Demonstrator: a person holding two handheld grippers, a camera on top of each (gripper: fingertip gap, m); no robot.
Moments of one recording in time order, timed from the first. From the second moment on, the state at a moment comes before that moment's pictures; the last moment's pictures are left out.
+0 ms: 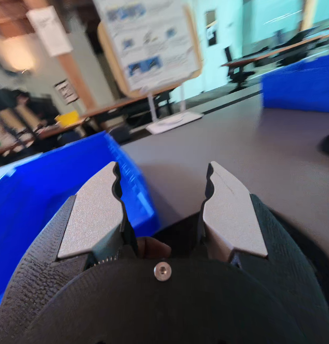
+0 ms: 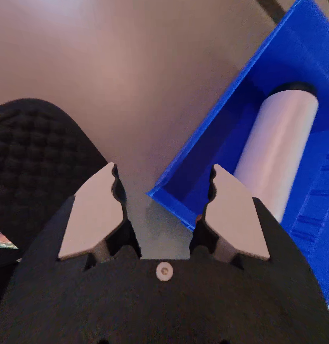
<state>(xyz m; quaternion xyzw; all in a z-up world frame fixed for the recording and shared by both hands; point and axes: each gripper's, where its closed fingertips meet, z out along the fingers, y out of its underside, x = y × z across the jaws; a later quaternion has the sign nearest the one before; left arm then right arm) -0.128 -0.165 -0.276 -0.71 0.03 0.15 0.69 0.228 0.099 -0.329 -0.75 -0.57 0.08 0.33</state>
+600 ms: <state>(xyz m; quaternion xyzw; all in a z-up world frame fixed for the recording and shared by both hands) -0.124 -0.156 -0.286 -0.61 0.14 0.45 0.63 0.111 0.090 -0.361 -0.68 -0.64 0.03 0.36</state>
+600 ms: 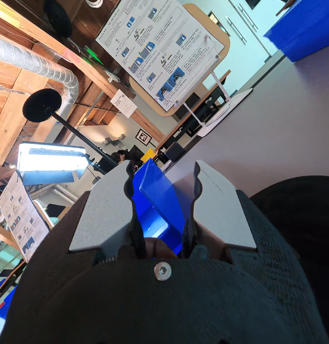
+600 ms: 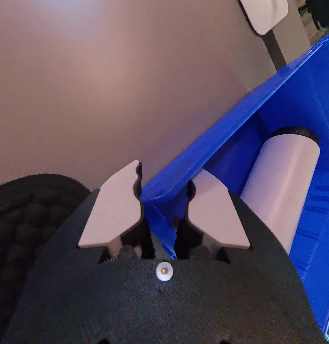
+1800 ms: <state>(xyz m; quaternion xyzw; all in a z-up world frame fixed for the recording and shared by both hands) -0.153 -0.172 -0.267 -0.62 0.01 0.33 0.71 -0.171 -0.092 -0.360 -0.41 -0.81 0.21 0.37</state>
